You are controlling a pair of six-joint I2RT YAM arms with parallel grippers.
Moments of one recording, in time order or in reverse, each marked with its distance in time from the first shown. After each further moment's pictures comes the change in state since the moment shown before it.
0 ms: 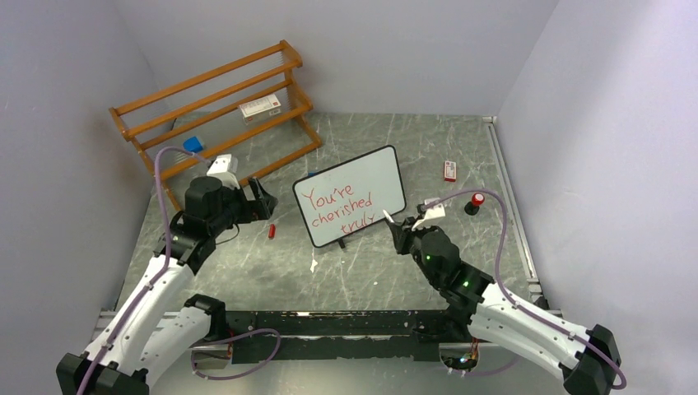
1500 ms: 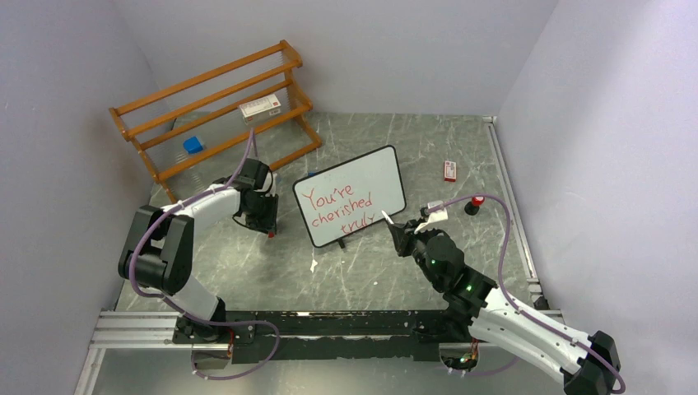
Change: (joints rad) left arm 0.006 0.803 0.227 -0.244 0.045 0.229; right arm -0.002 -0.082 -0.047 0.029 -0.041 -0.003
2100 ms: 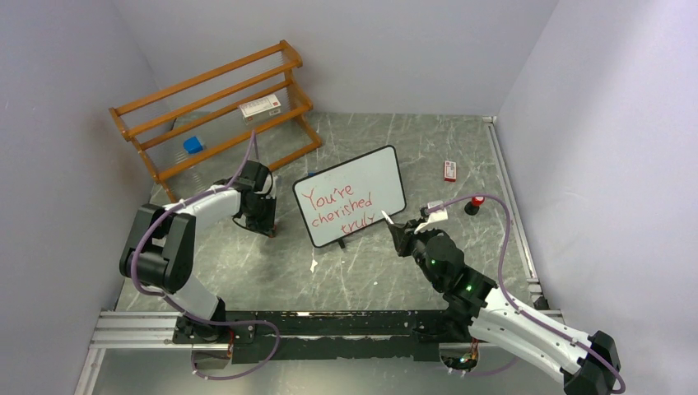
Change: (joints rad) left arm 0.001 0.020 -0.016 0.010 0.020 0.017; right arm 0.000 0.003 0.000 0.000 0.000 0.000
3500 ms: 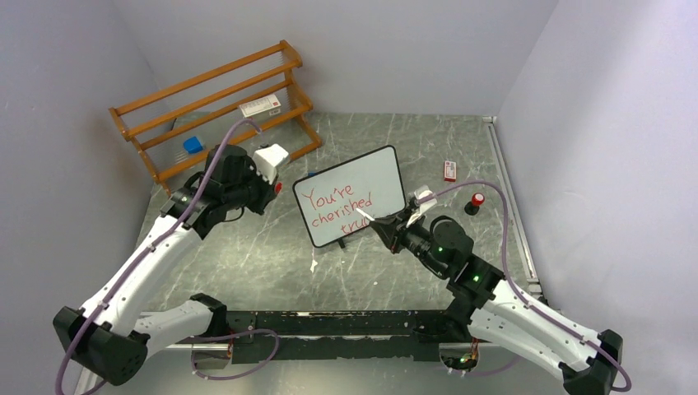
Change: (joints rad) left arm -0.143 -0.537 0.175 -0.115 -0.005 0.370; right arm 0.000 0.053 0.184 -0.039 -0.322 -0.088
